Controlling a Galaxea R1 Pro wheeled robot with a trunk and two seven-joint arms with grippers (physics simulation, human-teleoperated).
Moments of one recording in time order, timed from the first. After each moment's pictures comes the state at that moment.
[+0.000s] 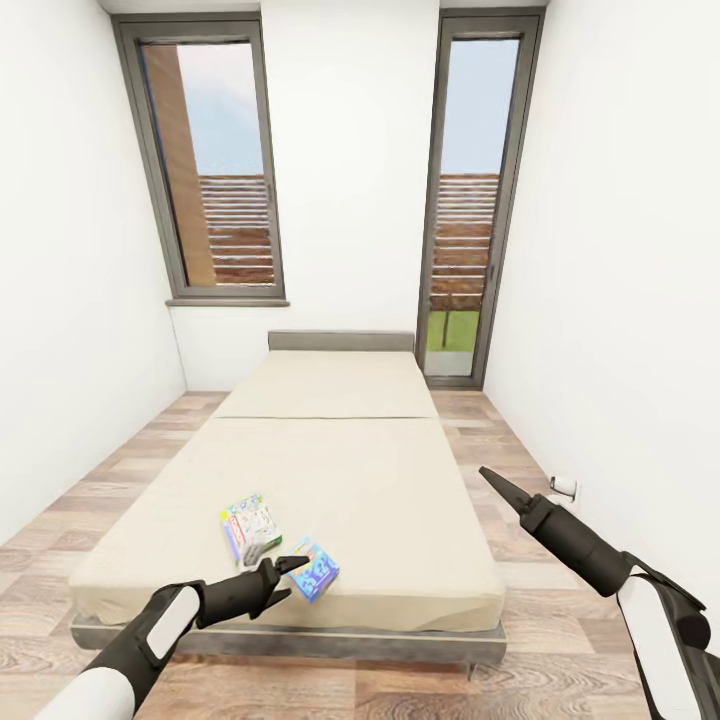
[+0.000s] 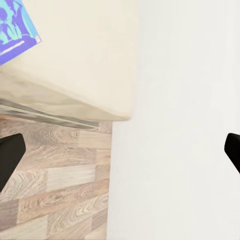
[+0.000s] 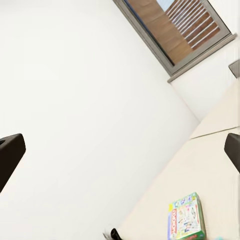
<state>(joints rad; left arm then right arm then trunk) -0.56 0.12 -0.07 -0.54 0.77 0.74 -0.61 -0.24 -0.08 -0.31 -1.56 -0.69 0.66 0.86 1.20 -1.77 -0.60</state>
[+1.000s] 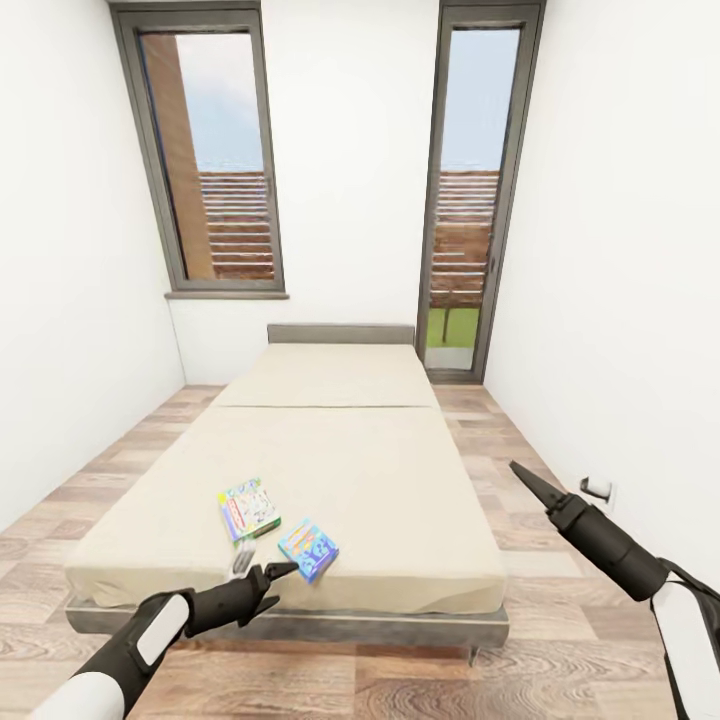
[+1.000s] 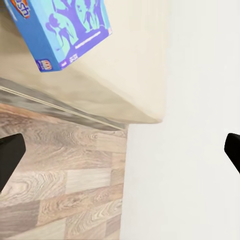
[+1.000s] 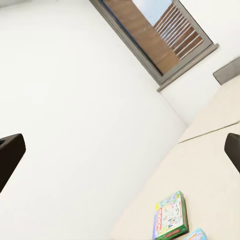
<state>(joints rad) -0.56 0.14 -0.06 -0.49 0.77 0.70 -0.62 -0.24 -0.09 -0.42 -1.57 -0.71 0.71 0.87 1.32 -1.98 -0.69</state>
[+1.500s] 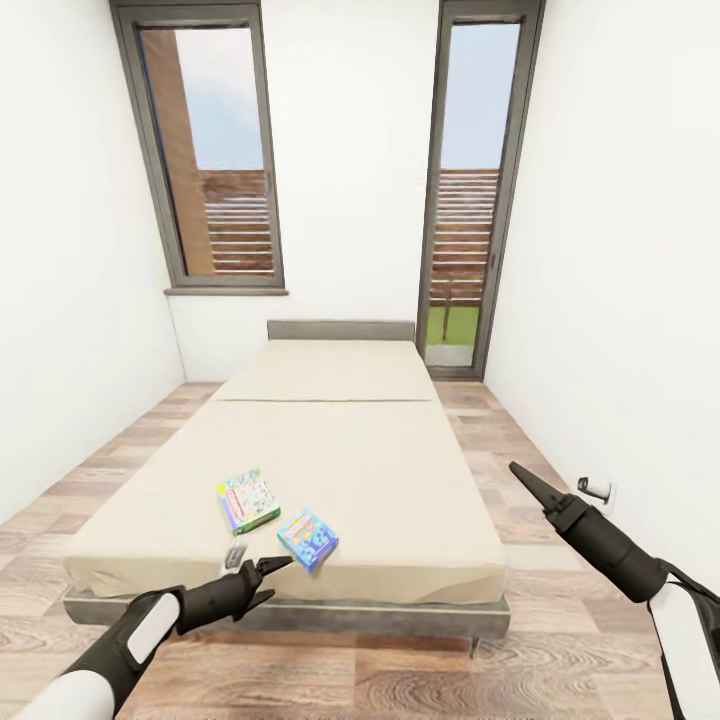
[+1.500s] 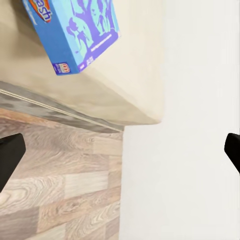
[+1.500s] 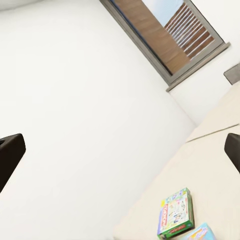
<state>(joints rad) -0.56 0.17 -0.06 -0.49 0.77 0.71 -0.69 -0.24 -0.08 -0.42 -1.57 -0.71 0.71 0.92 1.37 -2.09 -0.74</state>
